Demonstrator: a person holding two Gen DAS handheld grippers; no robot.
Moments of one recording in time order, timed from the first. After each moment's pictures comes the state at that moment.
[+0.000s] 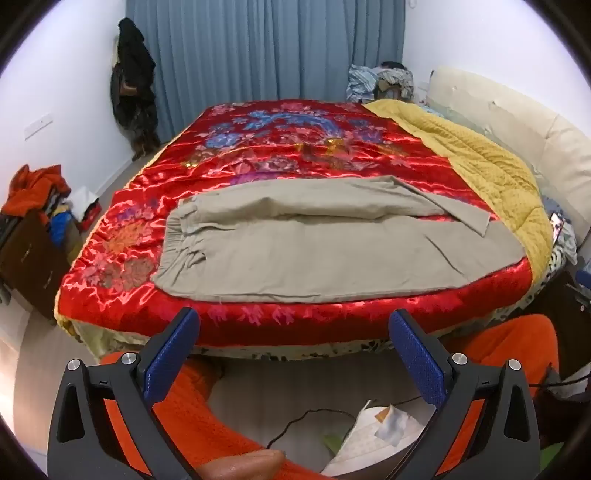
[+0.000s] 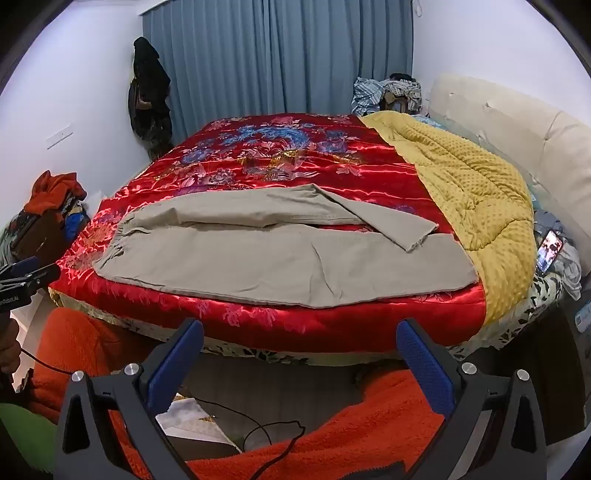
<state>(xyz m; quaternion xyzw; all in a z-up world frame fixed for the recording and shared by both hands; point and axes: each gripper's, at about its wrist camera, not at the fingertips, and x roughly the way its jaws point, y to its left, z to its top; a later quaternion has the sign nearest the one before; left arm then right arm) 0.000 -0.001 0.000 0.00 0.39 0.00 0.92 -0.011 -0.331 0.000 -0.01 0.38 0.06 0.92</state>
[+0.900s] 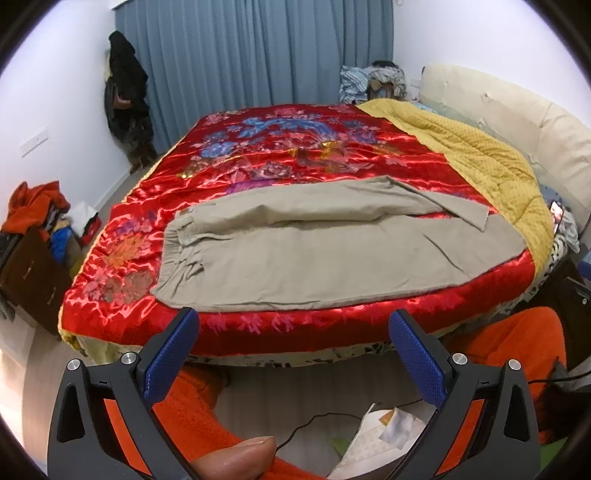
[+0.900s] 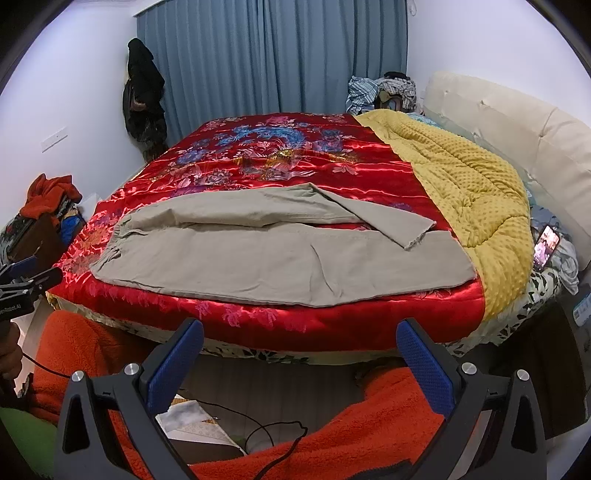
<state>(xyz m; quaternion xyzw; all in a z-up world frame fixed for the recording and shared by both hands) 0.004 -0.013 0.002 0.03 0.38 0.00 0.92 -0.011 -0.328 -0.002 0.00 0.38 0.05 0.92</state>
